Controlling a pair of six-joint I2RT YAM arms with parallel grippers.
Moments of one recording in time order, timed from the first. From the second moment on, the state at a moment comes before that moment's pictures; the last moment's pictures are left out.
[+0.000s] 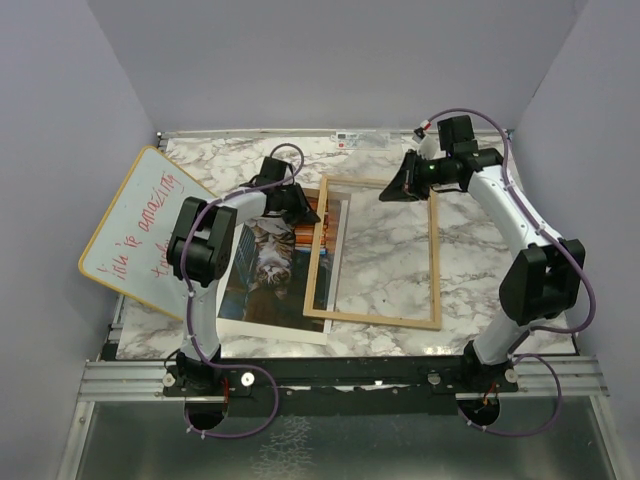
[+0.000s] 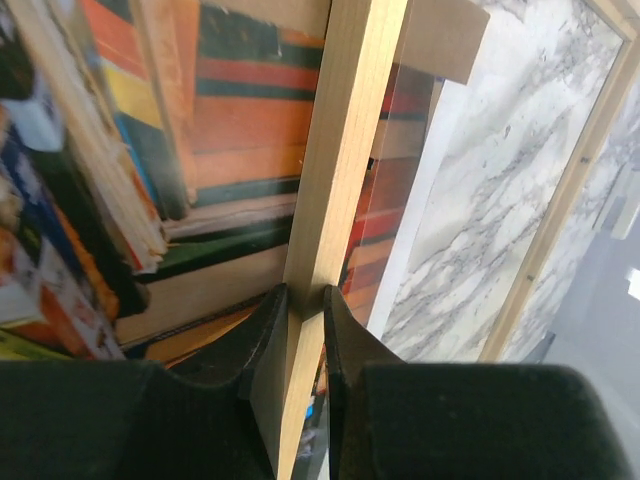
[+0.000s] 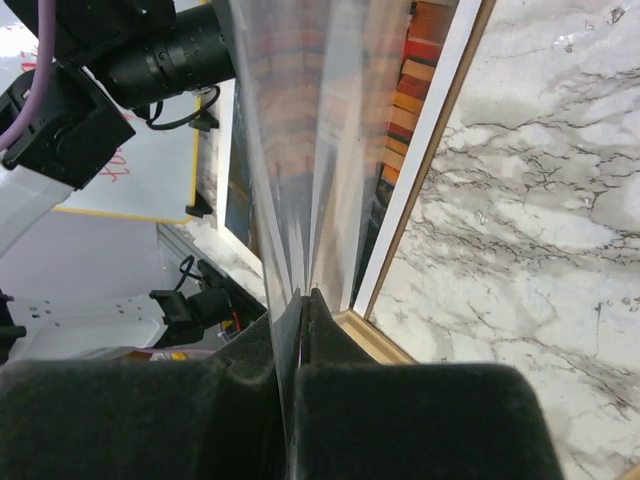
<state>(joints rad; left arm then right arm) -0.31 2.10 1.39 -0.22 0.49 -0.70 0.21 1.69 1.53 -0.74 -0.69 0.46</state>
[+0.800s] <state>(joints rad) -0.35 2.08 1.31 -0.12 0.49 -0.81 0.24 1.72 1.68 -0.93 -0.63 0.57</state>
